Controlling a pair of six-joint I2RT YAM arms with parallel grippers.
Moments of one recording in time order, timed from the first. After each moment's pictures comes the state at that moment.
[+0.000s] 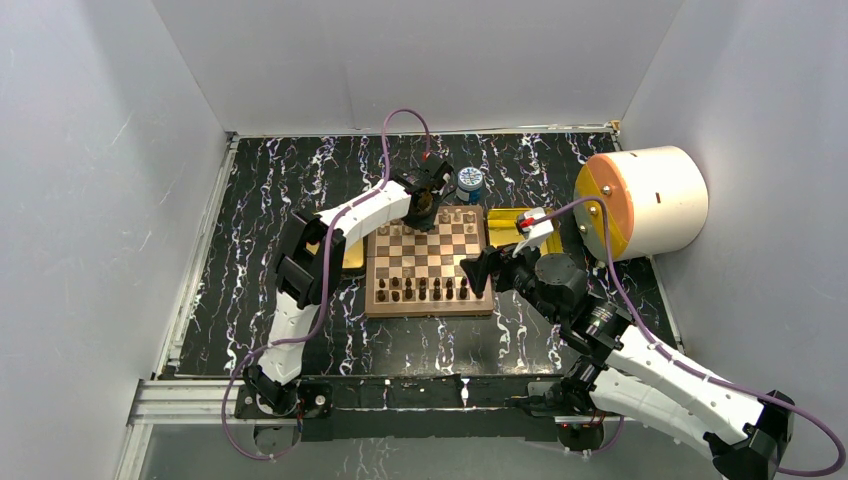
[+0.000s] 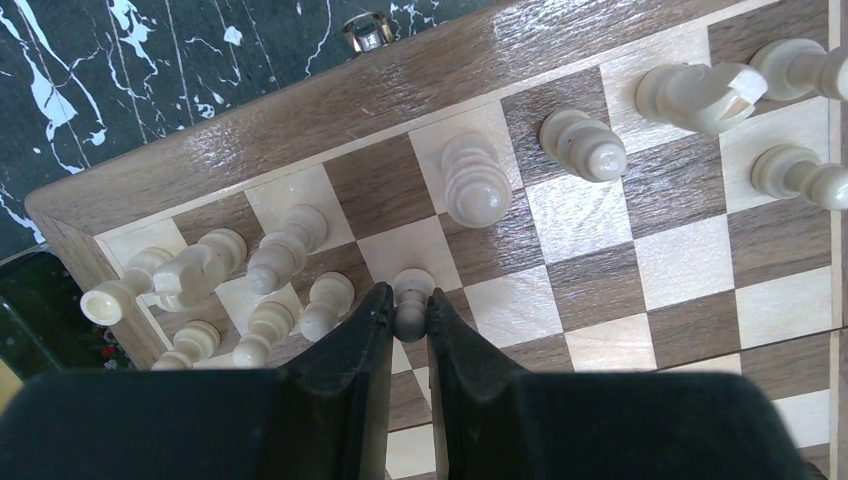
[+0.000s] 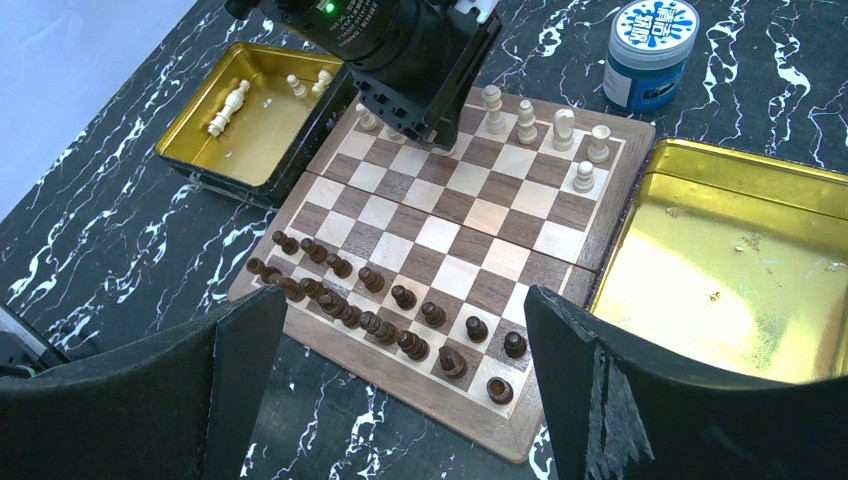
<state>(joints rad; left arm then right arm) -0.69 2.18 1.81 -0.77 -0.22 -0.29 0.90 0.69 0.59 -0.12 0.27 0.34</state>
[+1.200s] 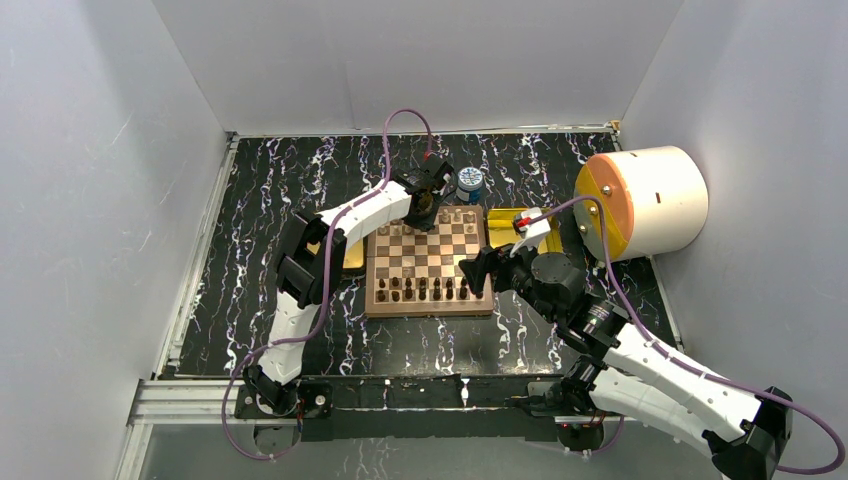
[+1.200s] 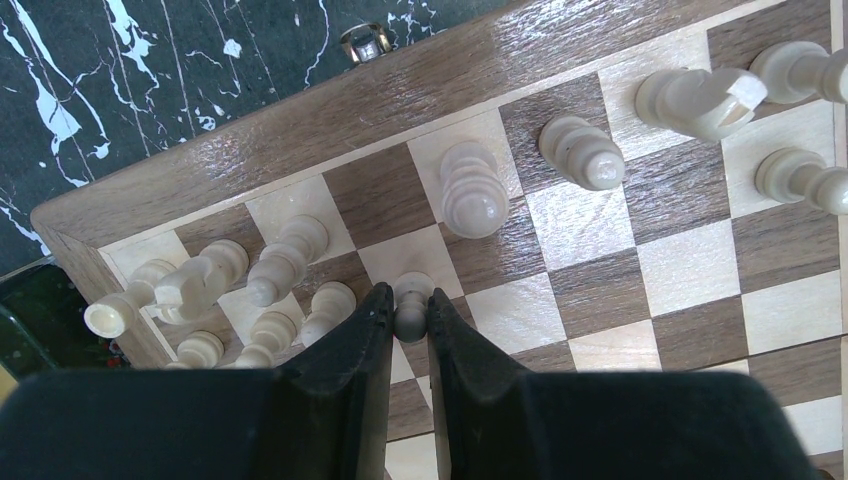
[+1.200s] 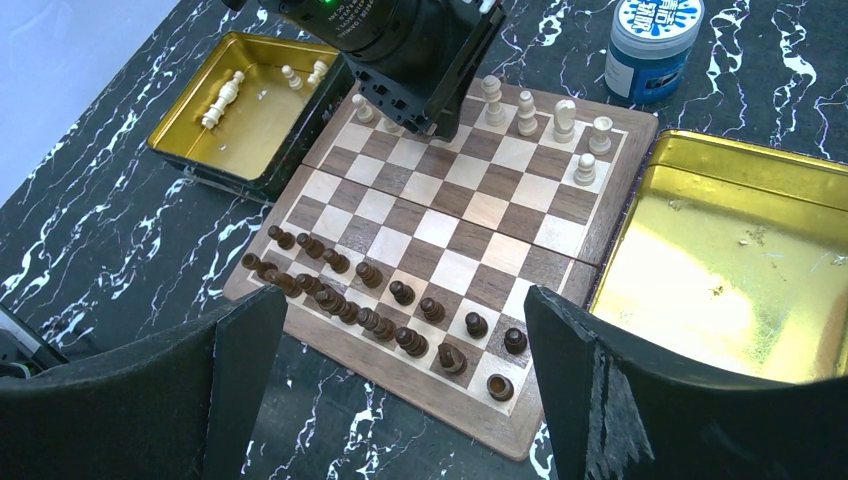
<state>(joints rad) -0.69 2.18 1.81 -0.76 -0.23 -0.26 0.90 0.71 0.59 -0.12 0.27 0.35</state>
